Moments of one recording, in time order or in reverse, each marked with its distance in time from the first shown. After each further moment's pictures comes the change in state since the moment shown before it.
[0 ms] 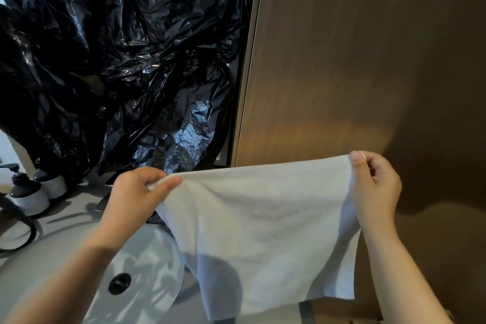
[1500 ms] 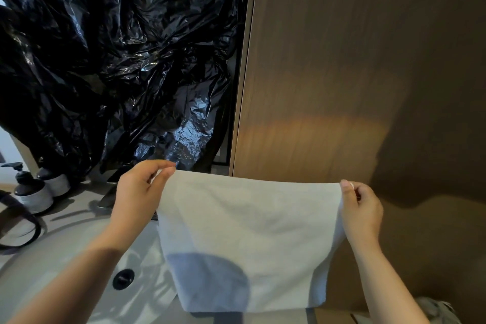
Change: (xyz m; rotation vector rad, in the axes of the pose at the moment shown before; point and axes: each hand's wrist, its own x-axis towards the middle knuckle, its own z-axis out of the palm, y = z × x) left_hand -0.004 0.003 0.012 0.029 0.127 0.052; right_hand -0.031 0.067 0.001 -0.193 -0.032 0.188
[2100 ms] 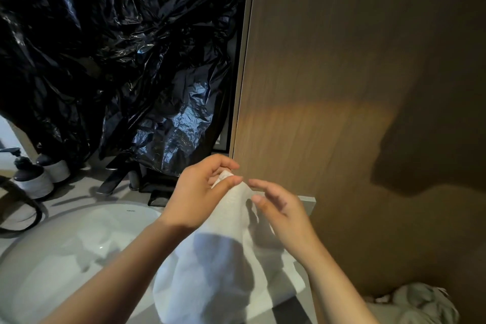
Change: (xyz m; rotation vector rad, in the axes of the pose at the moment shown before) left_hand -0.031 0.073 0.037 -0.316 -0.345 0.033; right_hand -0.089 -0.072 0.039 0.303 -0.773 -0.138
